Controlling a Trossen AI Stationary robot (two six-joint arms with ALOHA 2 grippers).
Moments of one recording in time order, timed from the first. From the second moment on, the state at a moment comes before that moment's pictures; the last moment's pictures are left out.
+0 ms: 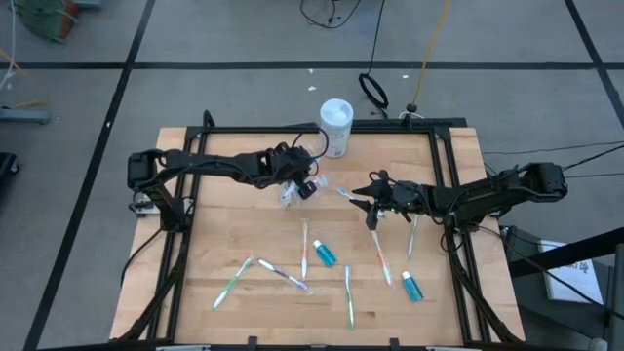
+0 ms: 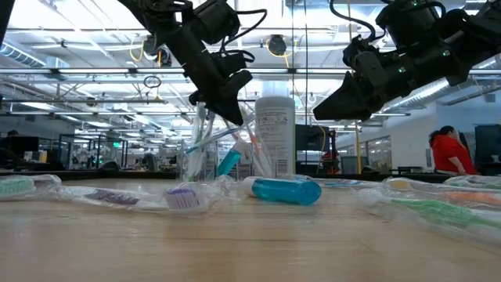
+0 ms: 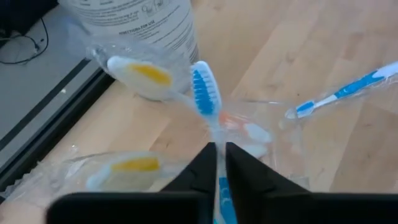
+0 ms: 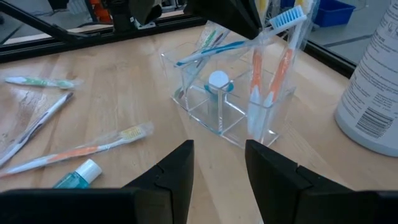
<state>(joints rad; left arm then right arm) 0.22 1.69 1.14 -0.23 -0.31 -0.17 -0.05 1.23 0.36 0.53 0.21 0.17</state>
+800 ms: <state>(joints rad) 0.07 1.40 1.01 -0.40 -0.62 -0.37 -0.04 1.23 0.36 0.51 0.20 0.28</state>
